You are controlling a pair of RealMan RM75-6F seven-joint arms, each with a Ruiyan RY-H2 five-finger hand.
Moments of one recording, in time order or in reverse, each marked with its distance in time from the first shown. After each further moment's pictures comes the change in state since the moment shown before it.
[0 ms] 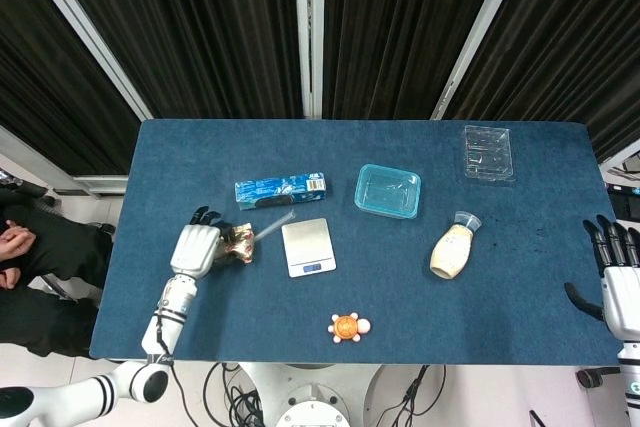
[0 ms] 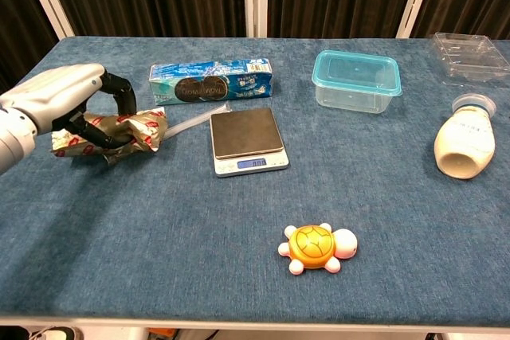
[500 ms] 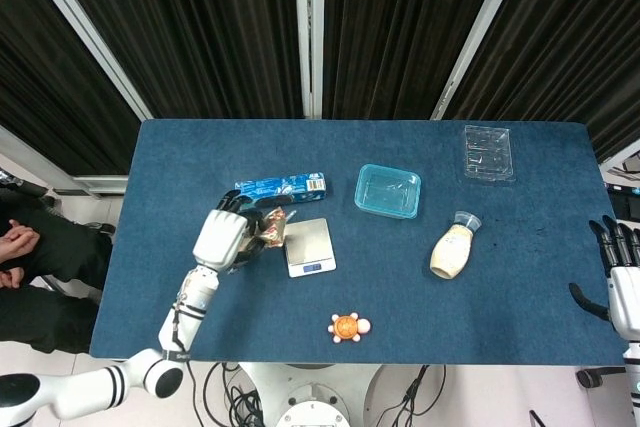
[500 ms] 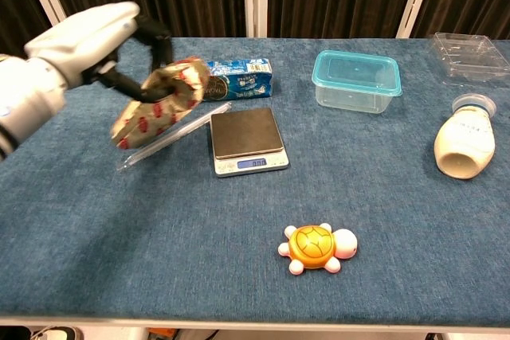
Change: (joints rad) left arm -0.088 -0.003 -0.058 -0.119 0.104 0.054 0.022; right arm -0.002 -0.003 0.002 0.041 0.007 -0.010 0.057
